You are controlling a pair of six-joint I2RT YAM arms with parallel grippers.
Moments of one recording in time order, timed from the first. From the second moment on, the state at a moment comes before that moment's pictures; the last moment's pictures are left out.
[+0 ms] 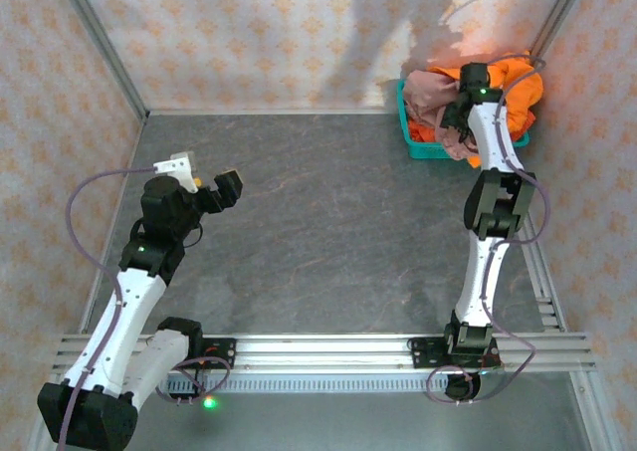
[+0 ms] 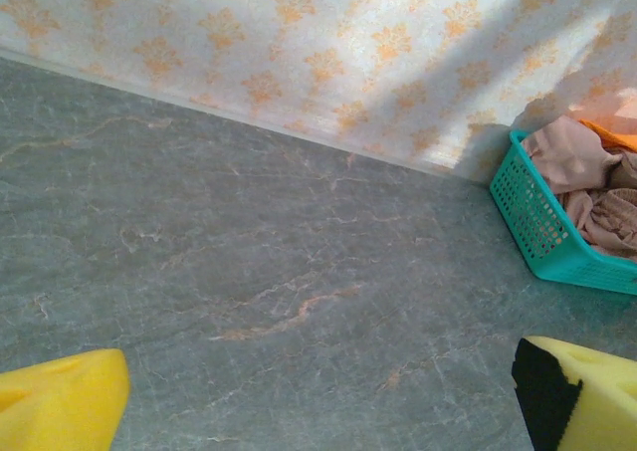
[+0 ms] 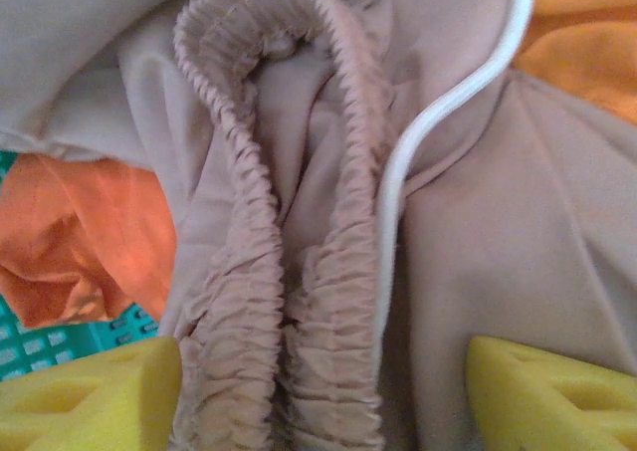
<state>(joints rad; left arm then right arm) -0.10 0.83 0.75 -0.25 0.08 -0.41 -0.07 2.26 2.23 -0.98 0.23 0.22</state>
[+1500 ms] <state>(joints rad) -0.10 0.96 0.83 -0.20 0.12 -0.50 0.34 2.04 2.70 -0.64 -0.27 0.33</state>
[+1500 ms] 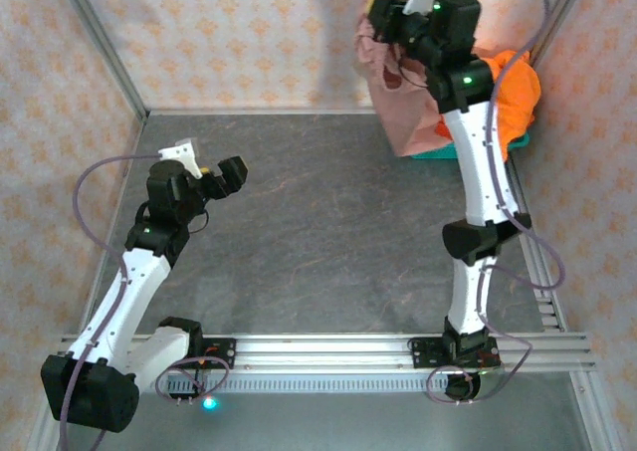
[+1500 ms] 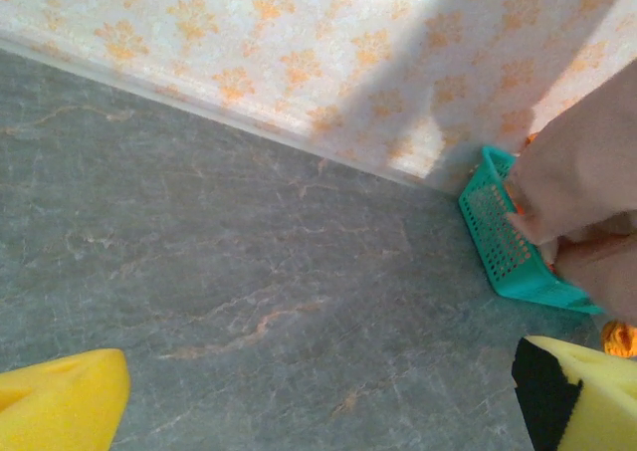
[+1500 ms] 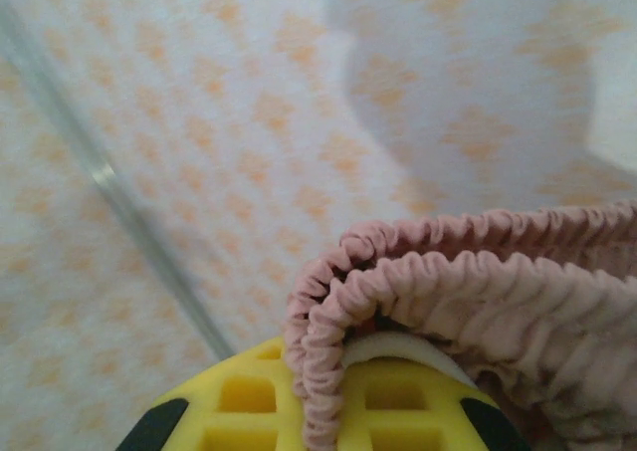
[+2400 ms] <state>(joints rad) -0.26 1.10 0.87 -0.23 -0.01 -0.54 0.47 1.00 0.82 -0.37 -0.14 0.07</state>
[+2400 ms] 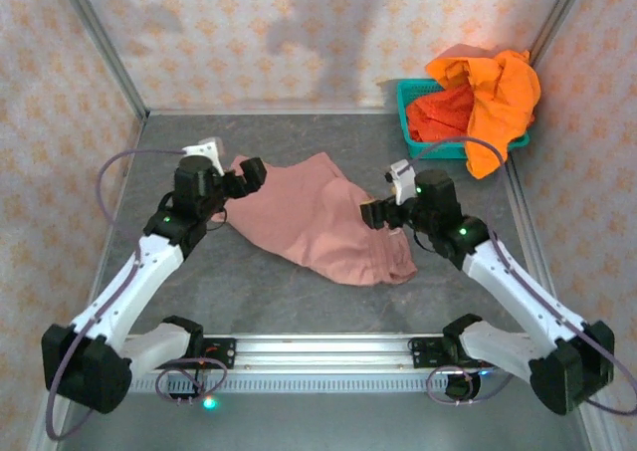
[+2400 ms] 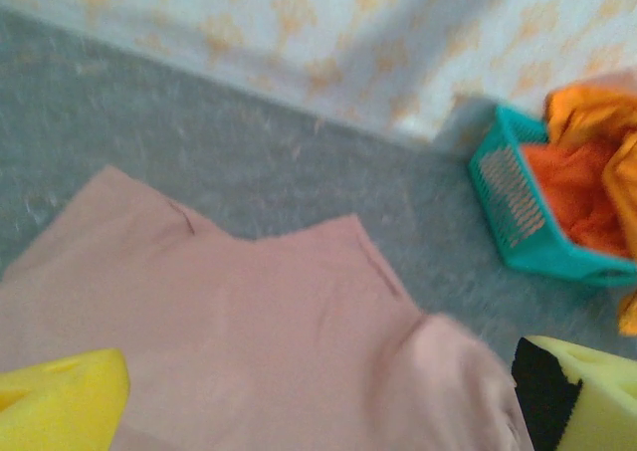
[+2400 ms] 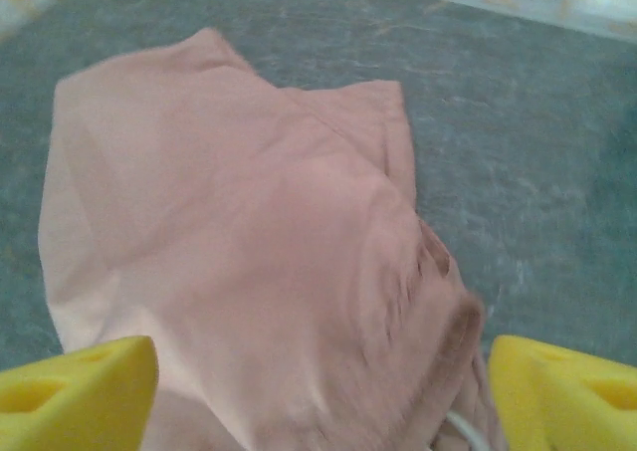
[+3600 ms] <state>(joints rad) -0.32 1.45 1.04 -0.38 -0.11 -0.62 0.26 1.58 0.91 -0.34 -0.20 1.02</state>
